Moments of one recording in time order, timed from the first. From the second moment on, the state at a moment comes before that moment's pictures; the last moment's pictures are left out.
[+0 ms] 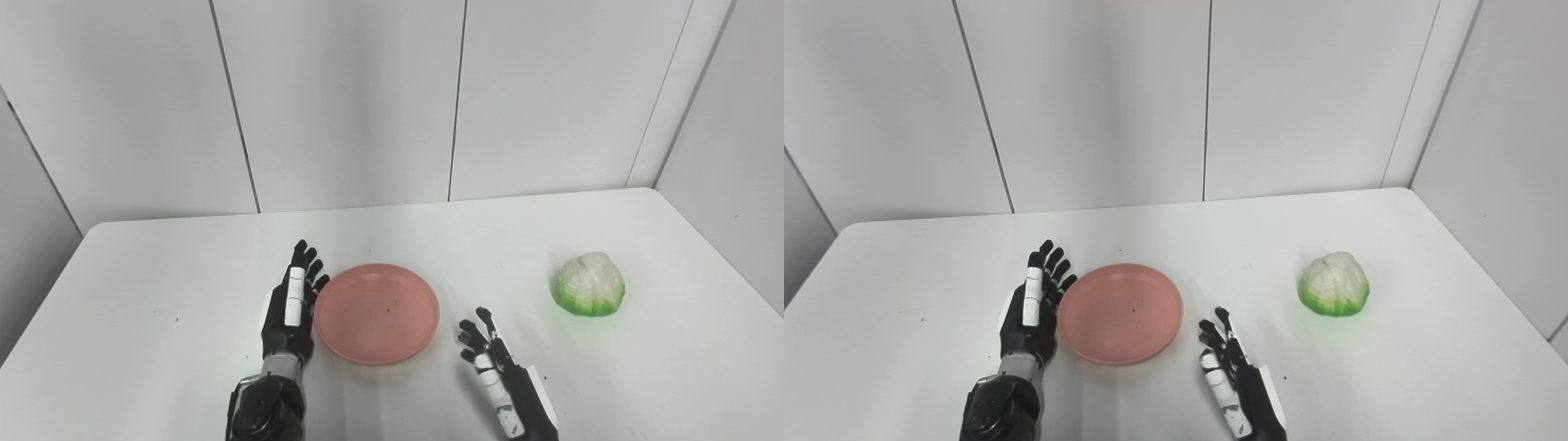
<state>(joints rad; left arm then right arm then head) -0.42 -0.13 0.07 0.44 -0.19 -0.06 -0.03 0.13 0.04 0.14 -0.21 -0.10 -0.05 -0.02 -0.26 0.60</state>
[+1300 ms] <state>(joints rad) -0.46 -0.08 0.11 0.53 -0.24 -0.12 -0.11 -0.28 -0.49 -0.01 -0.63 -0.69 0.46 0.45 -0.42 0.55</state>
